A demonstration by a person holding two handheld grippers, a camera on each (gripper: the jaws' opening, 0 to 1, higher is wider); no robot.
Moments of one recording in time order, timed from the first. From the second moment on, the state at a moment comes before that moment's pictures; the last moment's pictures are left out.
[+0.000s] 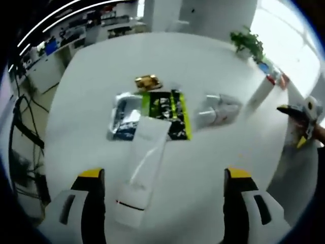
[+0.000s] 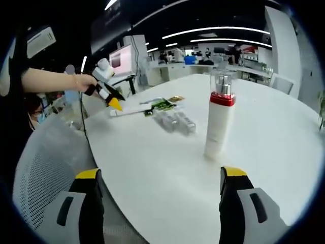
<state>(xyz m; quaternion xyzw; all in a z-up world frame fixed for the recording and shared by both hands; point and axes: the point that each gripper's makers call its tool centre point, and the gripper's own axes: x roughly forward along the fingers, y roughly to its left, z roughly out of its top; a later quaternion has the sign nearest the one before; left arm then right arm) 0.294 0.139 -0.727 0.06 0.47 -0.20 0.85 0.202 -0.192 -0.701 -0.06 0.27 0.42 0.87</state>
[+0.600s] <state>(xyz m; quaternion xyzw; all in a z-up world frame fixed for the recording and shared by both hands) 0.324 0.146 -0.747 0.15 0.54 -0.24 0.79 0.204 -0.196 -0.702 -0.06 0.28 0.40 0.87</state>
